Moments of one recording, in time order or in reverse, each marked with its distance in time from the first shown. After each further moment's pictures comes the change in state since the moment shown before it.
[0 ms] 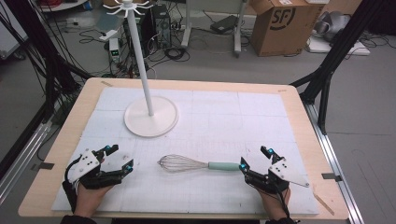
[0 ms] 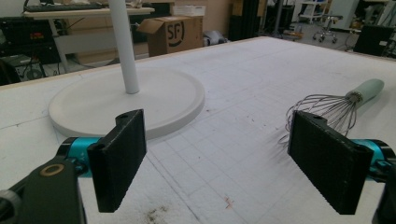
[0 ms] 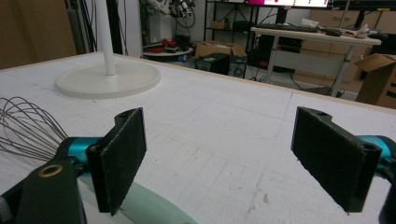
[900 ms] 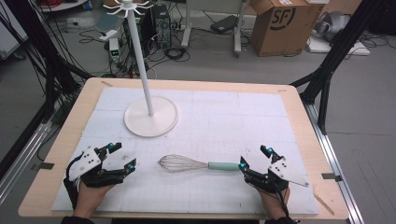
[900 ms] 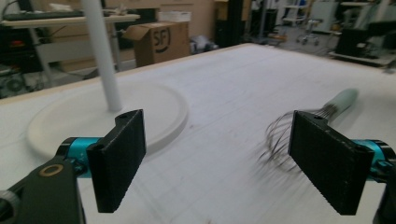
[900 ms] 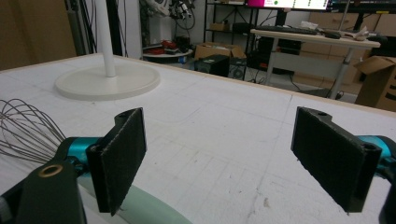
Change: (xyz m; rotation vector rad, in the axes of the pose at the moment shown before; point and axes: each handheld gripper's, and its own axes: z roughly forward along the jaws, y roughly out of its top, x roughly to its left) left arm -0.006 0.020 0.005 -0.020 -0.069 0.012; right arm 0.000 0.001 0.002 -0.009 -0.001 -0.004
